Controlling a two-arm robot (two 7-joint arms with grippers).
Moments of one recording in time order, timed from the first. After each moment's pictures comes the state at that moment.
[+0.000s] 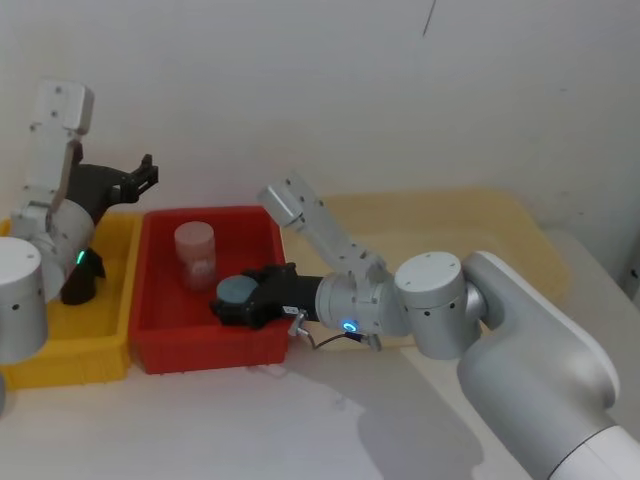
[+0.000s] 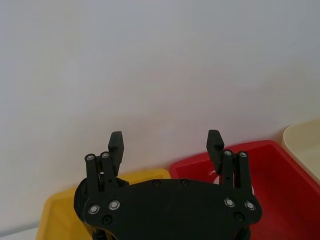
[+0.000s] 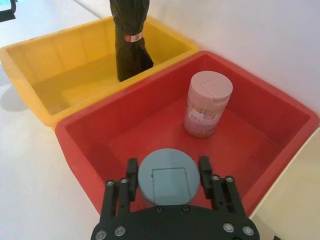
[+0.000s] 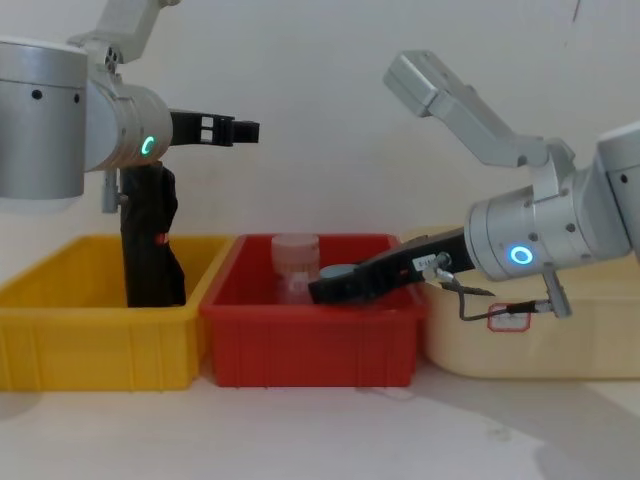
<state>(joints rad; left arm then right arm) -0.70 0.11 0.36 -1.17 -0.20 0.25 0.01 0.72 0.16 -0.55 -1.06 0.16 0.36 0.56</state>
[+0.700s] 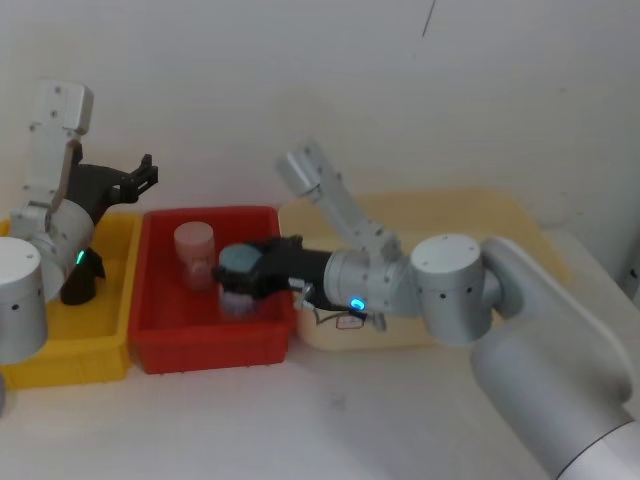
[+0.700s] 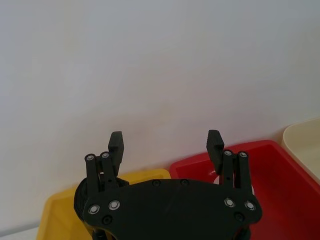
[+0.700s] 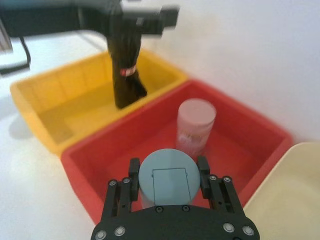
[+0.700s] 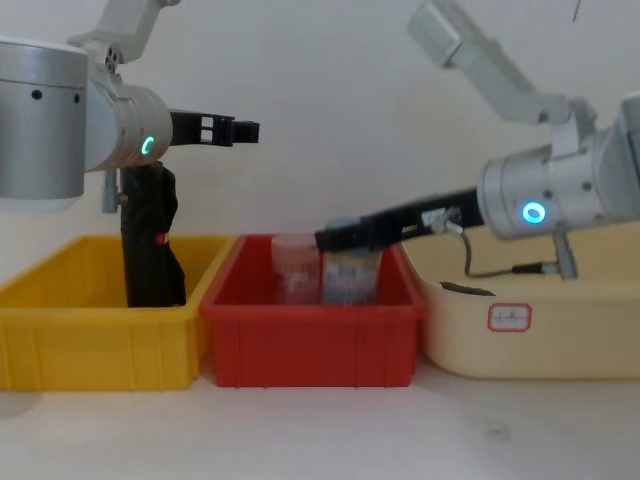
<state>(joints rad) -0.70 0.11 0.36 -1.17 -0.20 0.25 0.01 0.71 0.18 -0.51 -1.13 0.21 0.37 0.54</state>
